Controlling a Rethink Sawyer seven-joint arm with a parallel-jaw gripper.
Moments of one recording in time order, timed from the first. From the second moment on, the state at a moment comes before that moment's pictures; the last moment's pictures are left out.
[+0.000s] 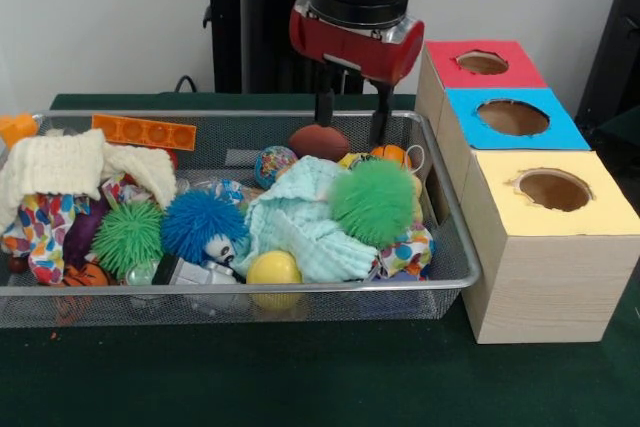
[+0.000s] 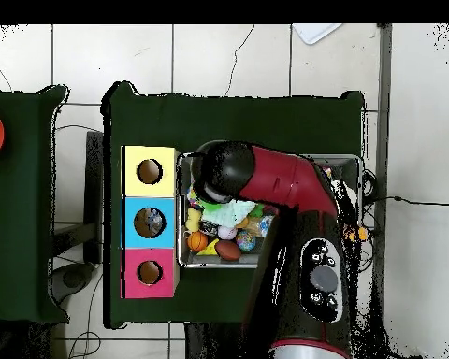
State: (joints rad) arm -0.15 -0.62 -0.11 1.40 0.06 0.84 2.06
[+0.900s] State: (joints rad) arm -0.27 -0.67 -0.14 1.49 0.07 0.80 2.06
